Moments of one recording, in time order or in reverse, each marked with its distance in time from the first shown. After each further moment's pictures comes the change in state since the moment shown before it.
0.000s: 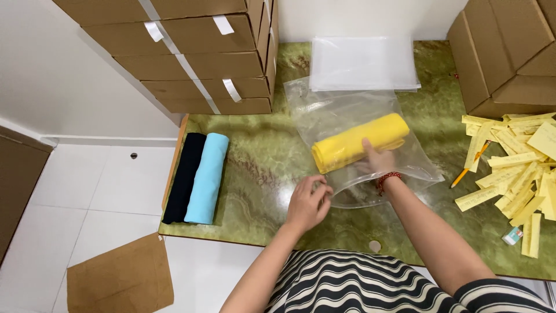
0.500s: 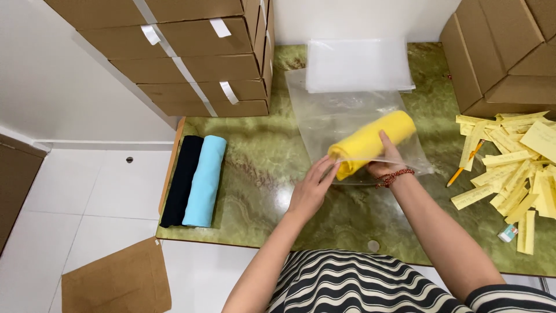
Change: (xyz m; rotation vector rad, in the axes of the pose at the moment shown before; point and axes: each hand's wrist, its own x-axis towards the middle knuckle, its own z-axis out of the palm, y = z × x) left_hand 0.047 0.015 -0.024 0.161 -0.050 0.134; right_hand -0.002 -0.037 -0.015 0.820 -0.287 0.341
